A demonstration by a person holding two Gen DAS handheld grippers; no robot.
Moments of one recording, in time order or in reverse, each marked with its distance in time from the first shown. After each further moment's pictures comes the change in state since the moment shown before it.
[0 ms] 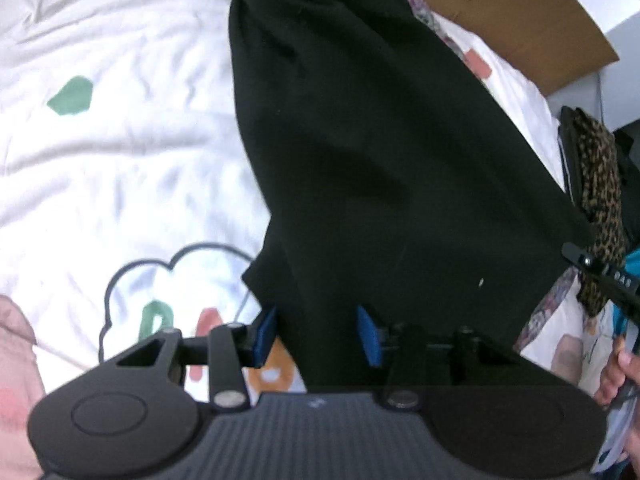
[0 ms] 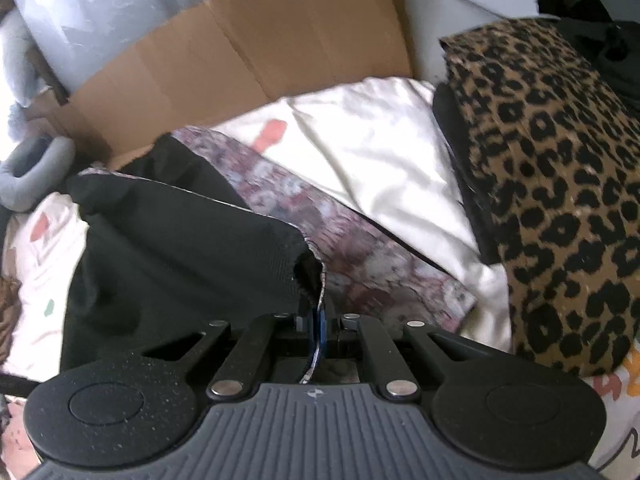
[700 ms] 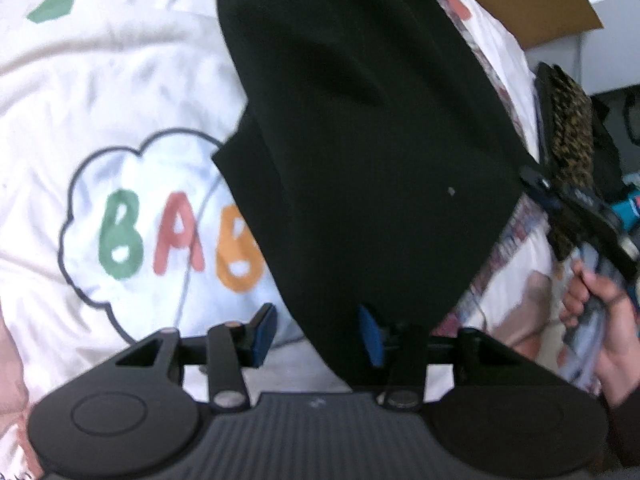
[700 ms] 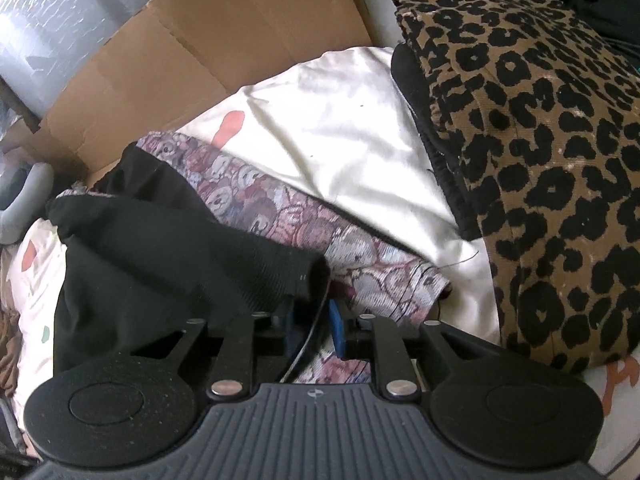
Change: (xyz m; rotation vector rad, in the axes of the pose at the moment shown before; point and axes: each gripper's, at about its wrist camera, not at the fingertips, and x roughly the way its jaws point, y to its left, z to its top) left arm -0.003 0.024 -0.032 0.004 0.184 -0.132; right arm 0.023 -0.029 0.003 0.123 0.039 0.029
